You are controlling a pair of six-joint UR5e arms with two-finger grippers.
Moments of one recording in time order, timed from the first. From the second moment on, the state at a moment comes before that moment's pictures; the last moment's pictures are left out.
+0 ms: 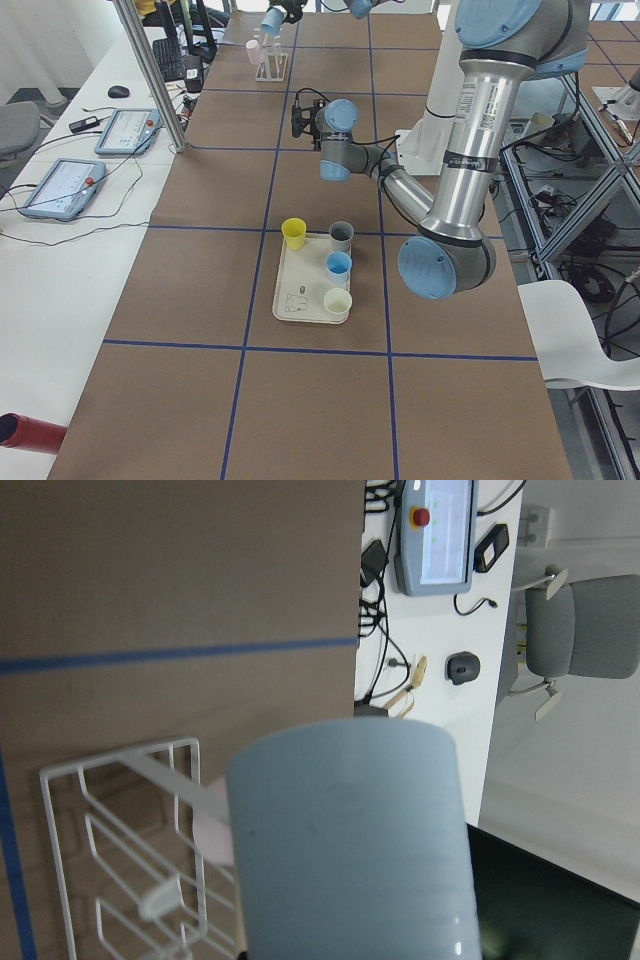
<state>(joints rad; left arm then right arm) -0.70 -1.79 -1.92 -2.58 -1.97 -1.54 0.97 -1.40 2.08 -1.46 1.35 -0.70</state>
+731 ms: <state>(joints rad) -0.70 -1.79 -1.92 -2.50 -1.97 -1.41 1.02 -1.53 2.01 -1.45 1.22 -1.13</state>
